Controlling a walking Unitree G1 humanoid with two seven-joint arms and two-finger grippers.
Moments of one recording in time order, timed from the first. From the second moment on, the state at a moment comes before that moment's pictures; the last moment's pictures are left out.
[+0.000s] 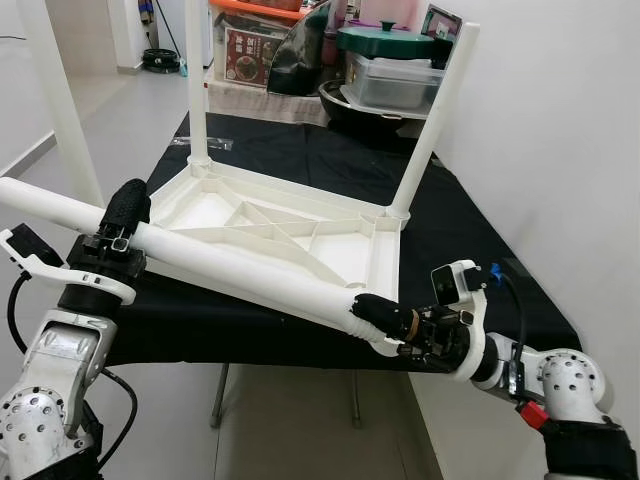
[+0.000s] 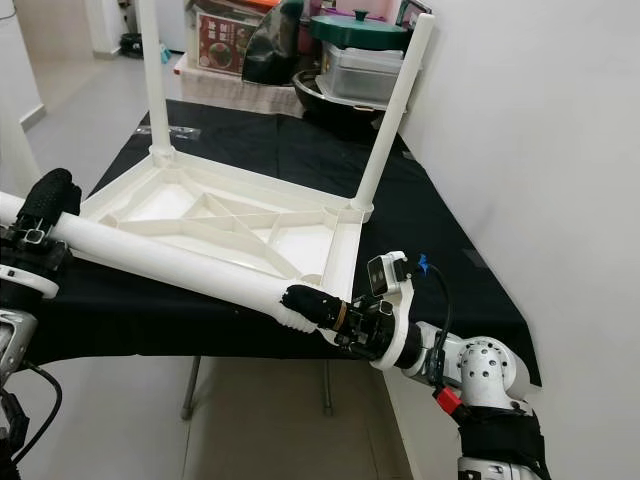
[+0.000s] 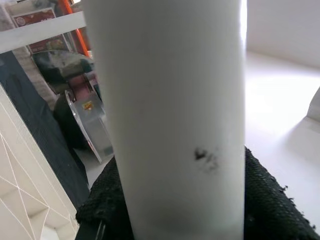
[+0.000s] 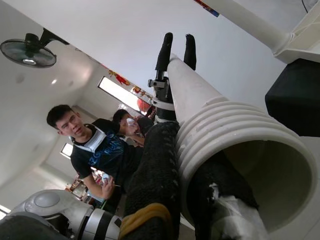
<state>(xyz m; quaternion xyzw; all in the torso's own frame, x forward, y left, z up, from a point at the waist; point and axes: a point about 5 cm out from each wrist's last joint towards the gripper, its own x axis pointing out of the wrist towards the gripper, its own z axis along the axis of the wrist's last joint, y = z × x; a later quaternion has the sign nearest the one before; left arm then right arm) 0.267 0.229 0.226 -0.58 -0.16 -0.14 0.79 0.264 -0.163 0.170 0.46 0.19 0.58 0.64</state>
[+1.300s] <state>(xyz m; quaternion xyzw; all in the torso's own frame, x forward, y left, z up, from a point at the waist) 0.276 0.201 0.224 -0.56 -0.11 -0.15 0.81 0.283 -0.146 0.172 0.44 0.16 0.57 0.68</state>
